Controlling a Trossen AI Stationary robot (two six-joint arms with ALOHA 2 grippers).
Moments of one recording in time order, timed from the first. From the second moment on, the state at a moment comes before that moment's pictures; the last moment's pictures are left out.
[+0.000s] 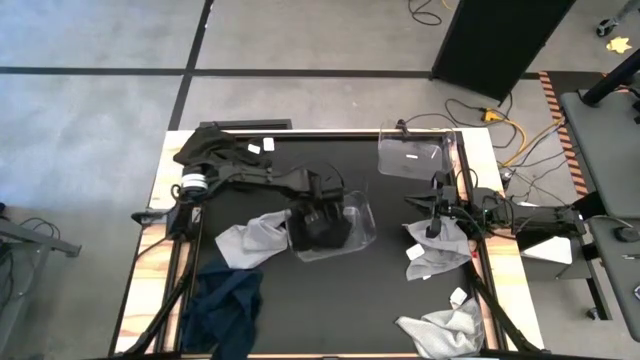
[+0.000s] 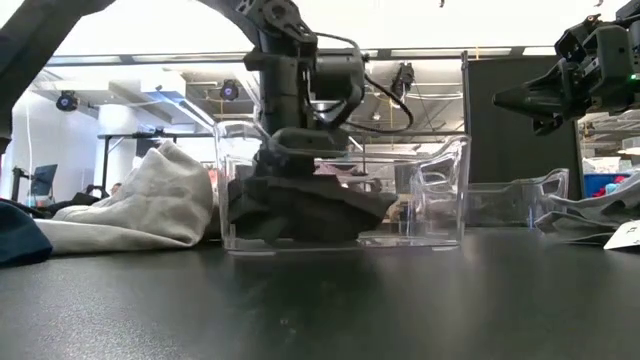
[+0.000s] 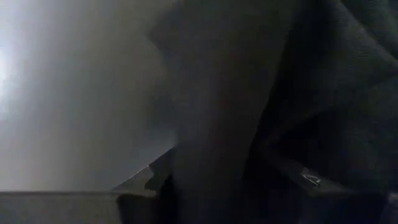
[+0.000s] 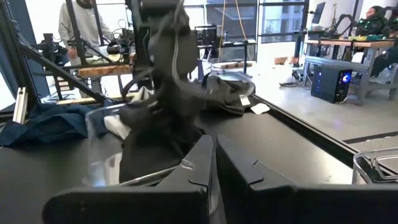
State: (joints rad) left arm 0.11 2.08 1.56 -0.94 -0.08 -0.27; right arm -0.07 0.02 0.02 0.01 0.13 0.05
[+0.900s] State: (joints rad) left arm 0.03 1.98 1.72 -1.08 -0.17 -0.11; right arm -0.07 0.02 0.02 0.01 0.13 0.05
